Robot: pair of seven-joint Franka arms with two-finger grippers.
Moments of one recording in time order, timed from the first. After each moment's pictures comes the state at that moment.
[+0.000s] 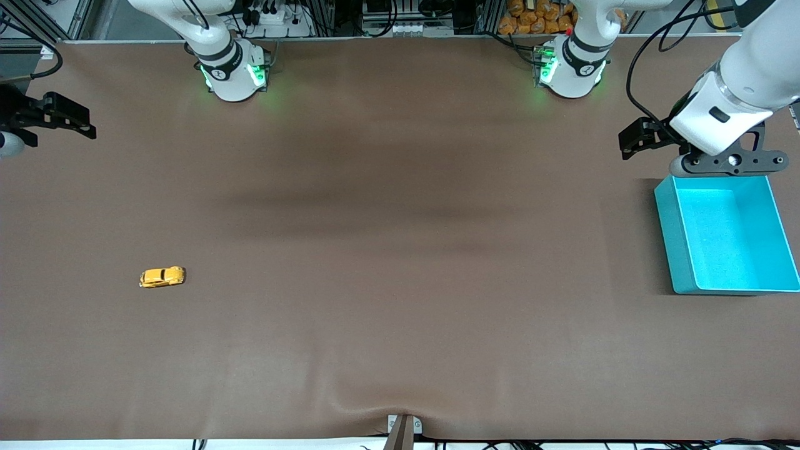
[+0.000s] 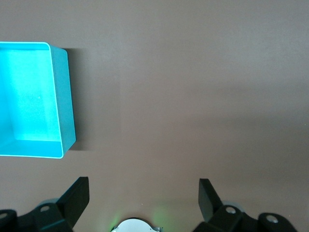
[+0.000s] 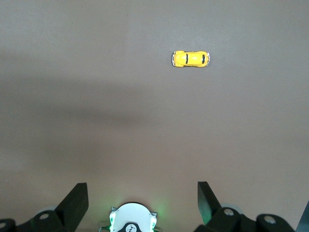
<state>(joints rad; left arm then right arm) -0.09 0.04 -0.14 -1.50 0.03 1.44 -0.21 -0.01 0.01 -0.01 -1.45 -0.02 1.31 -0.17</state>
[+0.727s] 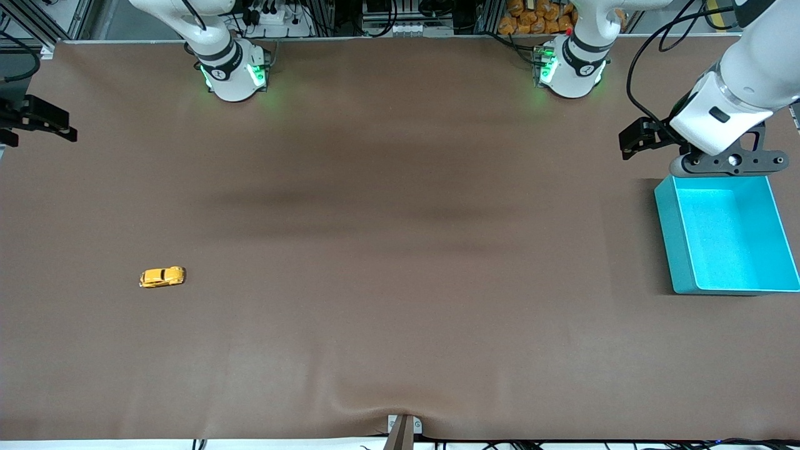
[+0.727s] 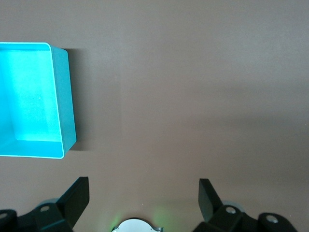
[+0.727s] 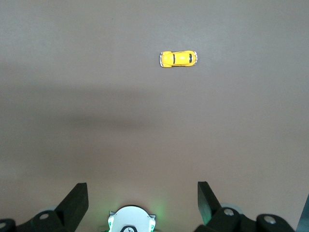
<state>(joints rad) -0.09 0.04 -0.14 -1.50 0.03 1.44 -0.21 -0.07 0.02 -0.02 -1.45 -0.02 1.32 -0.17</state>
